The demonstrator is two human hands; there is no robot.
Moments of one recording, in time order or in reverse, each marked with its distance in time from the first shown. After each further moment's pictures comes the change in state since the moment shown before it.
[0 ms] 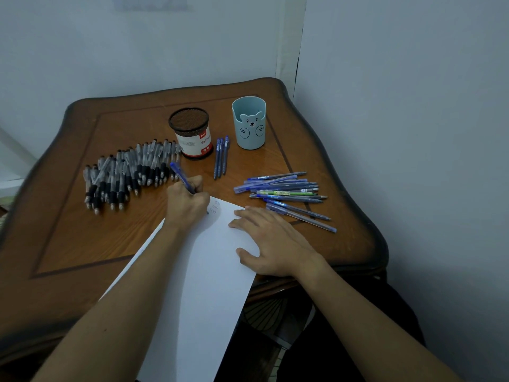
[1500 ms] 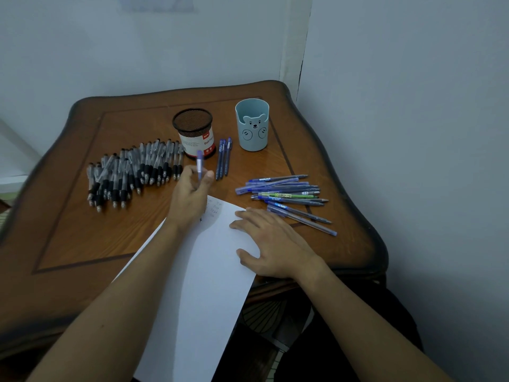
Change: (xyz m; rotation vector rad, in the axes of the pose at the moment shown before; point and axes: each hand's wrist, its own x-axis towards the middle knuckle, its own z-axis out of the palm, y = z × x) left_hand 0.008 -0.006 -0.001 -0.122 -0.047 -0.135; right_hand 0.000 0.002 0.003 -0.001 -0.003 -0.001
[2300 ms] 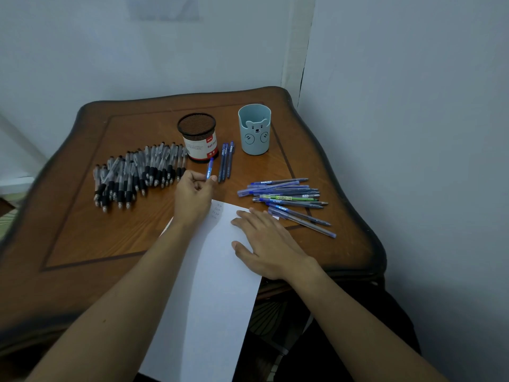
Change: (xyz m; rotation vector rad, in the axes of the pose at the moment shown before) left_hand 0.002 0.011 0.013 -0.031 0.192 -0.105; right_hand 0.006 -0.018 -0.002 -0.005 -0.050 0.099
